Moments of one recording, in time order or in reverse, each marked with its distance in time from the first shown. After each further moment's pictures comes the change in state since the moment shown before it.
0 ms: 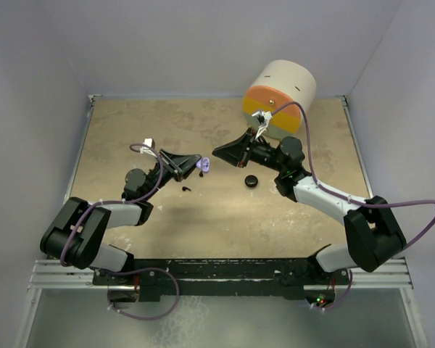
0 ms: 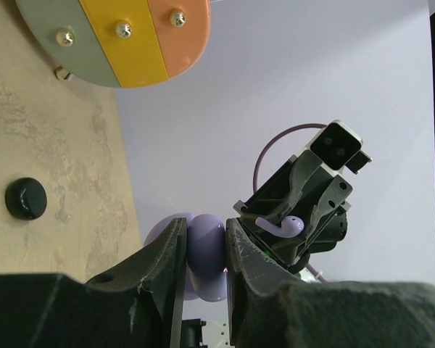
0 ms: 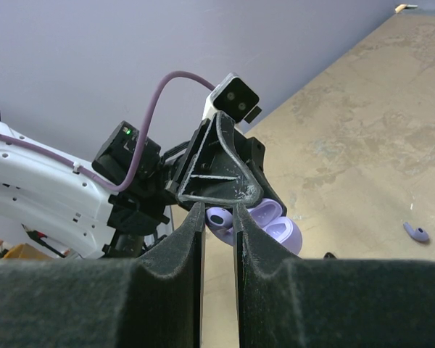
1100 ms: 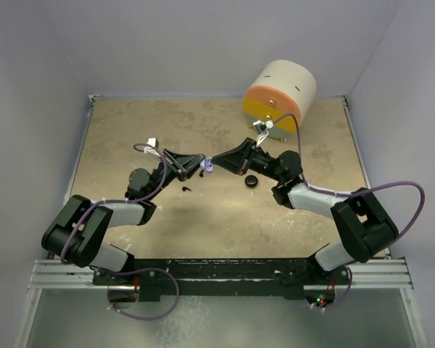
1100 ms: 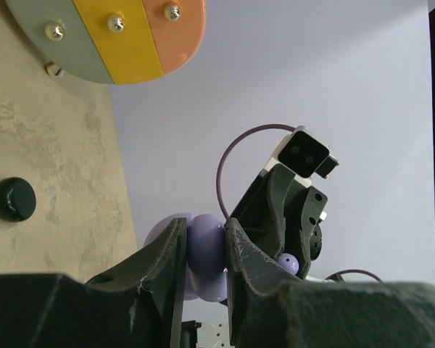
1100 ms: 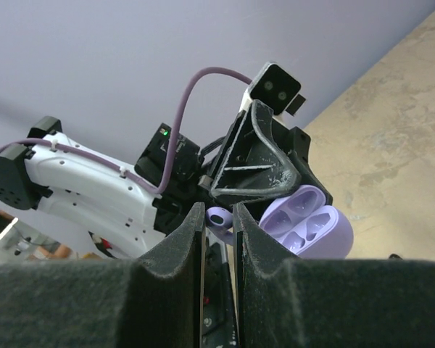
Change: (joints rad) left arm -0.041 0.017 0.016 0.004 -0.033 -0.001; right arm 0.024 0.081 -0.114 0.311 -0.011 0.237
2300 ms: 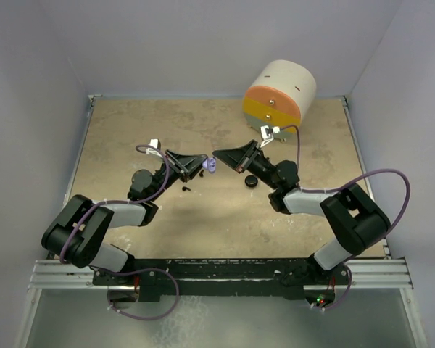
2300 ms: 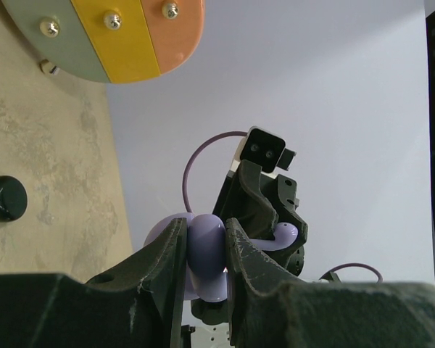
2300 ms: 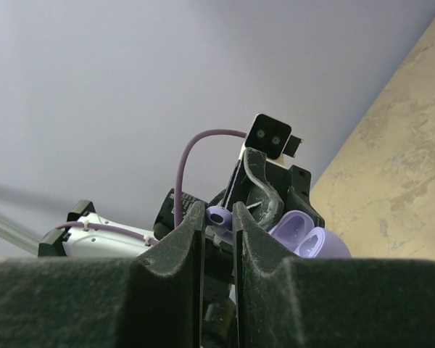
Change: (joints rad) left arm -0.044 0.000 0.004 0.000 -0.057 -0.007; right arm 0.044 0.071 -0.079 0.215 0.285 0.269
